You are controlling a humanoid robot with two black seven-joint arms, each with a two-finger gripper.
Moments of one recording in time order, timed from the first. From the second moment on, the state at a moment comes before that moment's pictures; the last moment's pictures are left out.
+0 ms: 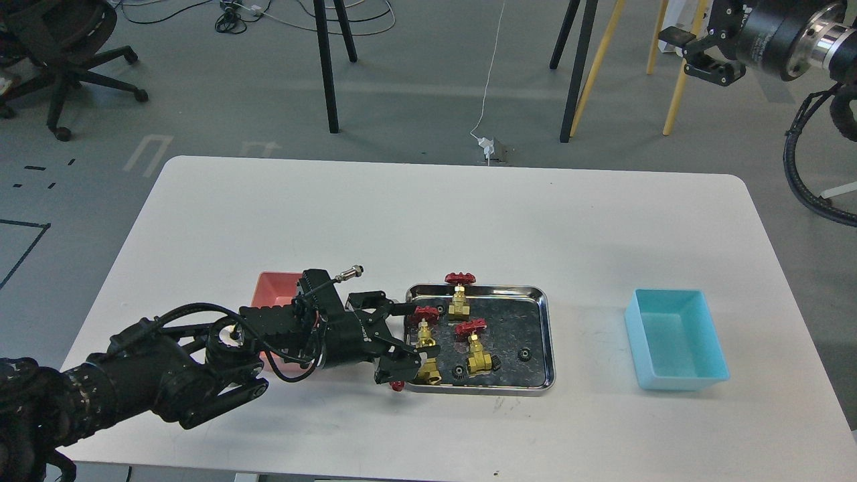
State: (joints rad) left arm -0.74 0.25 -0.06 -0.86 1.94 0.27 -0.49; right arm 1.23 -0.78 0.37 1.03 -0.21 0.33 -0.05
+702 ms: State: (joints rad) left arm -0.81 0.09 0.01 -0.56 1.97 0.27 -0.49; right arm 1.23 -0.79 0.37 1.03 -0.21 0.33 -0.05
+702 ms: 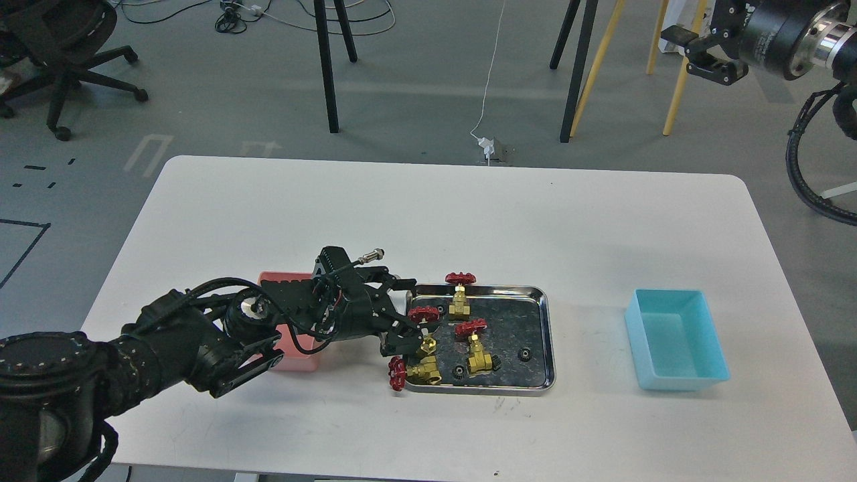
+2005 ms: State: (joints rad) left arm -0.80 0.07 0.01 -0.53 1.95 0.27 -0.49; right arm 1.22 -0.78 0.37 1.03 -0.21 0.32 -0.04
